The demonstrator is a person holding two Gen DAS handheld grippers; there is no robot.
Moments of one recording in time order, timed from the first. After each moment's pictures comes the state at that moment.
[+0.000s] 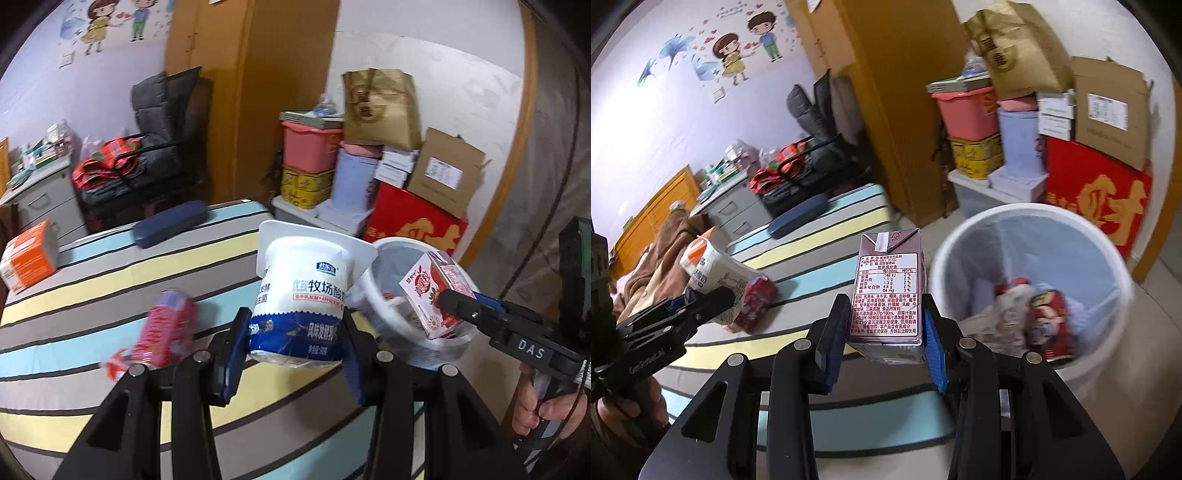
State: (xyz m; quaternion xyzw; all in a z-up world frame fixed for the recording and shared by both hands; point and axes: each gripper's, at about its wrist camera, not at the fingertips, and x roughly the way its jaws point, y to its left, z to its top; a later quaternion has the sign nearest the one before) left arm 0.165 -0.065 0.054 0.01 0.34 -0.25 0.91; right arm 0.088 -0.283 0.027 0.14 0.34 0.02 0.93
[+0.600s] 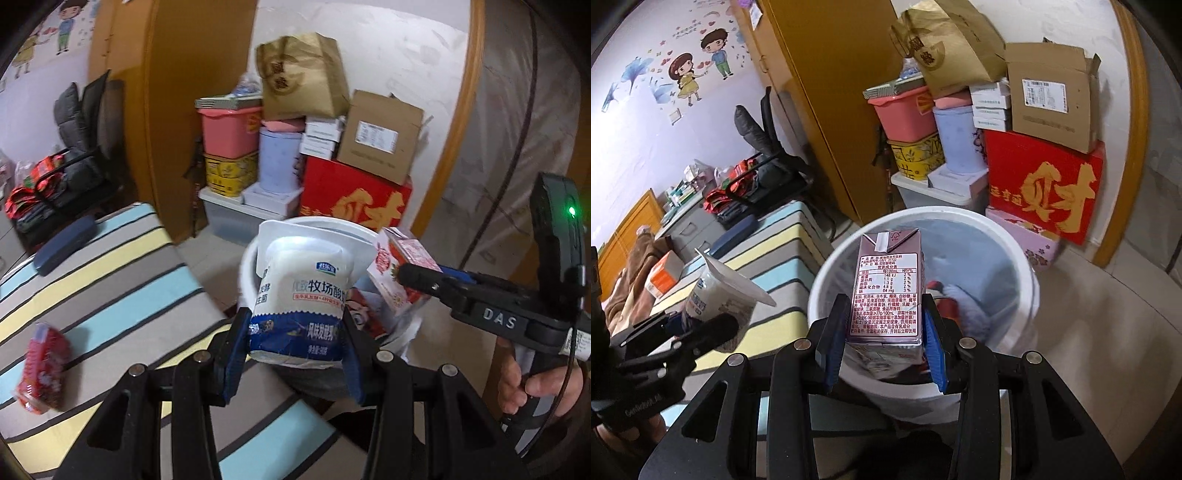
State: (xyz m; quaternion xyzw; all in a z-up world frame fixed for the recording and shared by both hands) left arm 0.151 -0.192 0.042 0.06 0.36 -0.35 0.86; right arm 0.077 -0.364 0.021 0.15 0.36 -0.04 0.92
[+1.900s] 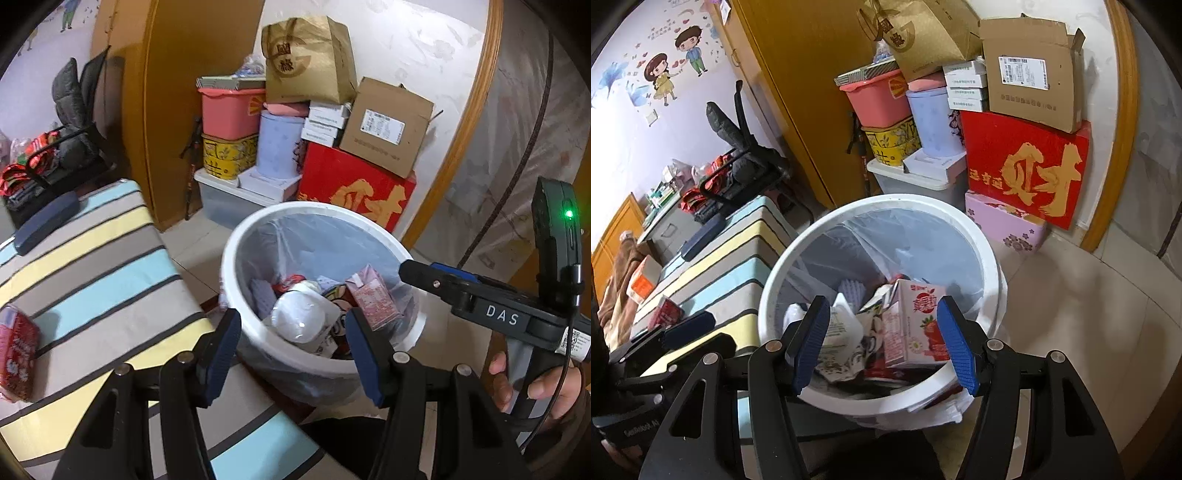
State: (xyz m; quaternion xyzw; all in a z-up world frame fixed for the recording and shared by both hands) left arm 0.162 -0.205 0.025 0.04 0.38 -0.34 0.86; right arm 0.086 -0.390 0.010 0.16 0.38 -0.07 0.91
